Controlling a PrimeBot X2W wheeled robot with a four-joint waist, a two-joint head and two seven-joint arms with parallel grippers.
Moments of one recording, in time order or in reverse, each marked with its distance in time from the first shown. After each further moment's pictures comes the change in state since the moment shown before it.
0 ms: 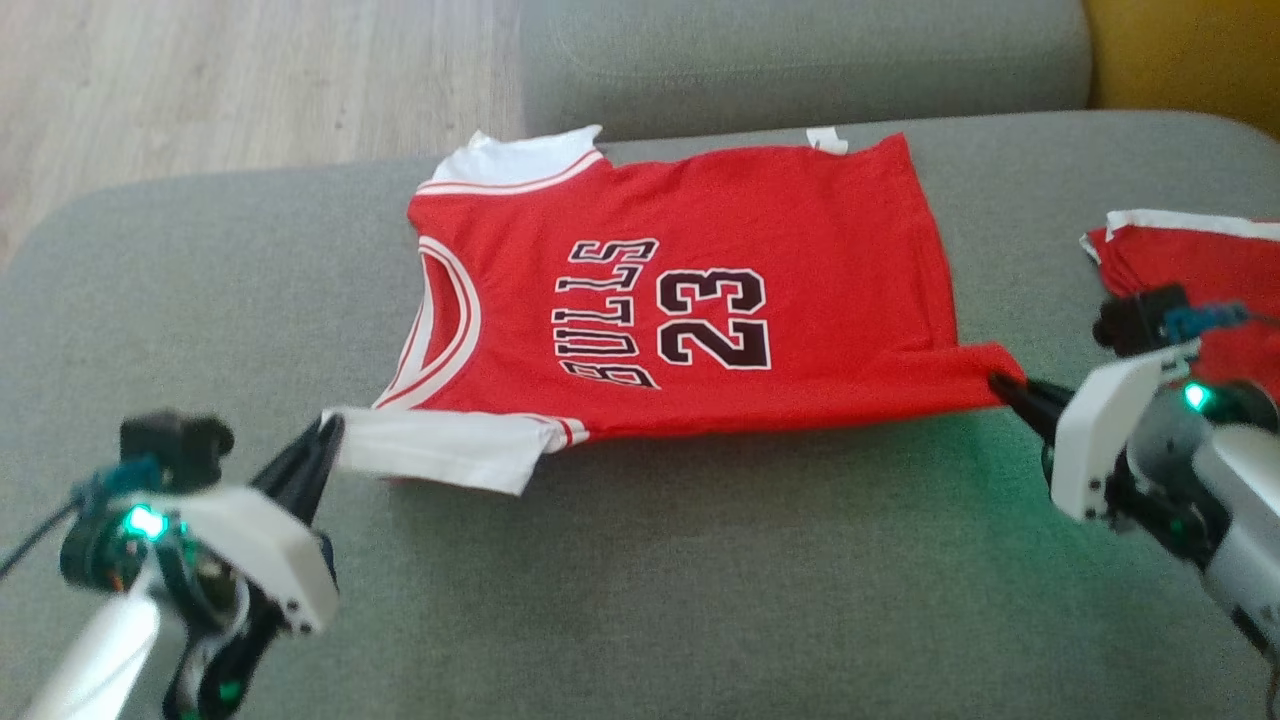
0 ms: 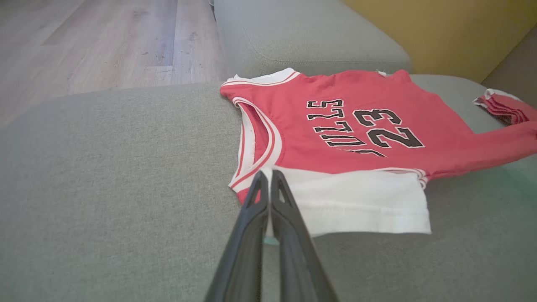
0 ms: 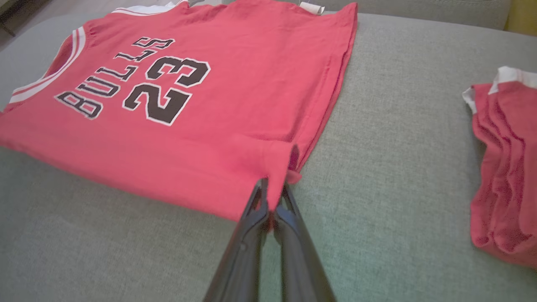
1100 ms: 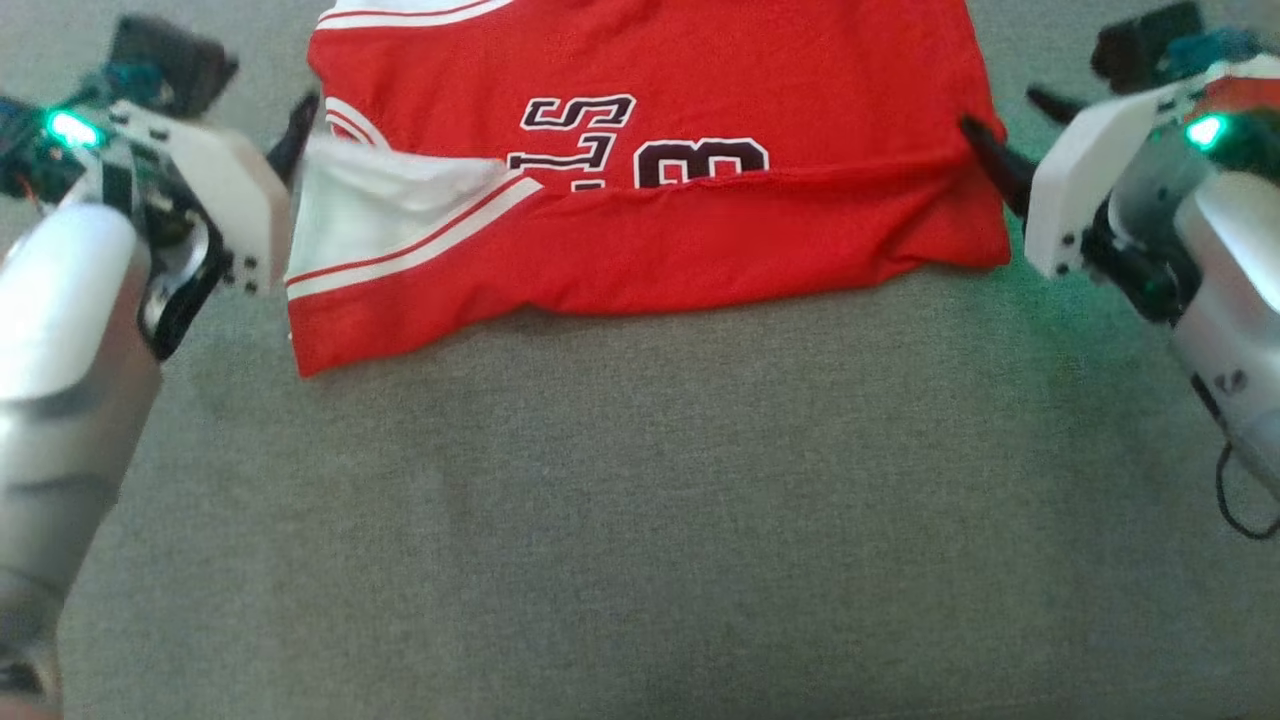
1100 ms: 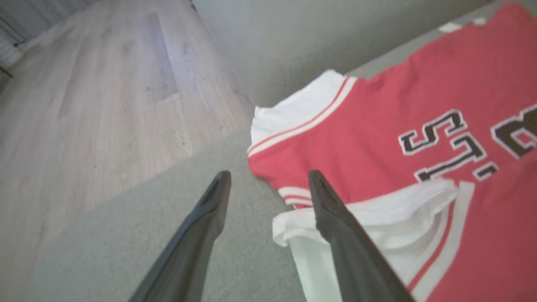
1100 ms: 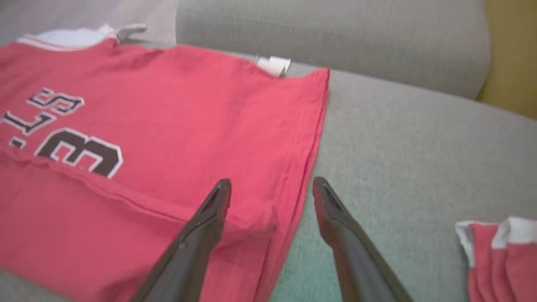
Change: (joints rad) left arm -0.823 -0.030 -0.354 0.663 0.148 -0.140 -0.056; right arm -0.425 0.160 0.023 0.267 -0.149 0.000 -0.027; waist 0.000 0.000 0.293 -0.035
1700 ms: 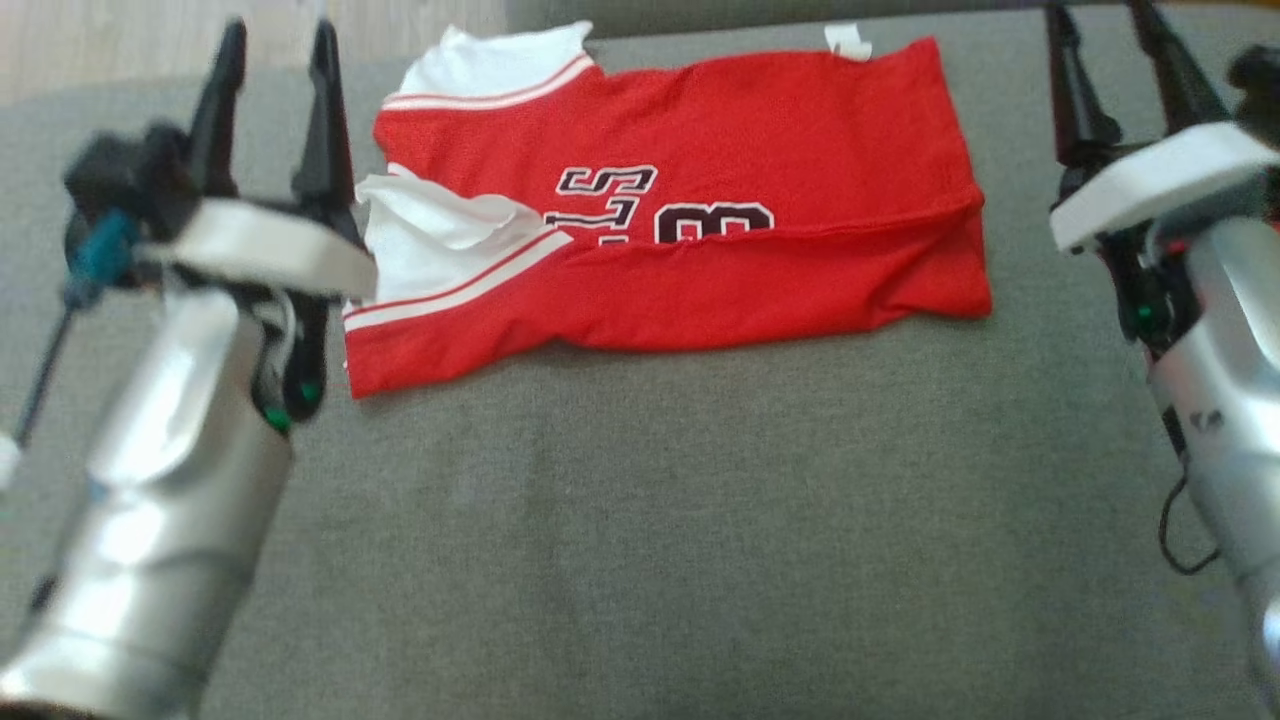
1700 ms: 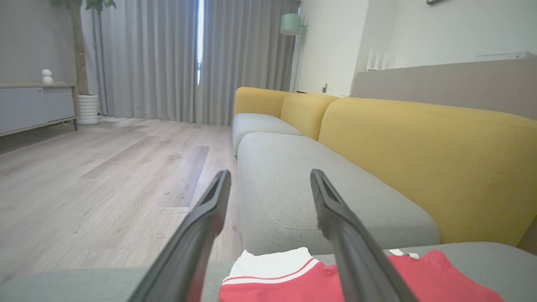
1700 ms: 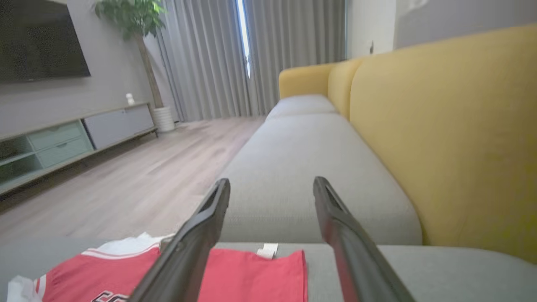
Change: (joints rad) left arm 0.158 -0.189 0.221 -0.067 -0.126 0.139 -0.555; right arm 0.124 0.123 -0.422 0.011 -0.198 0.000 -0.502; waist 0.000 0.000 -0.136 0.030
